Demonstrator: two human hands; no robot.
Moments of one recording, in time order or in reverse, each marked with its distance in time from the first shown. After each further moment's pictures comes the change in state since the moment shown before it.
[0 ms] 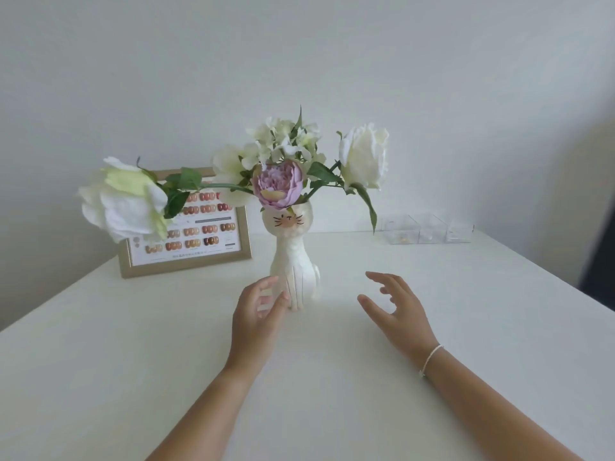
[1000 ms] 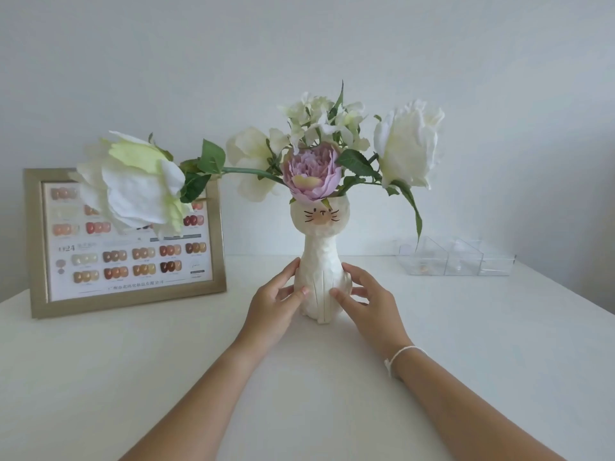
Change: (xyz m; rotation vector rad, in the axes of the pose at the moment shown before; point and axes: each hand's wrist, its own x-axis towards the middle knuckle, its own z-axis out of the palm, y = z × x) left_hand 0.143 -0.047 0.066 -0.110 -0.323 -0.039; right_hand 0.131 0.036 0.071 0.221 -0.045 0.027
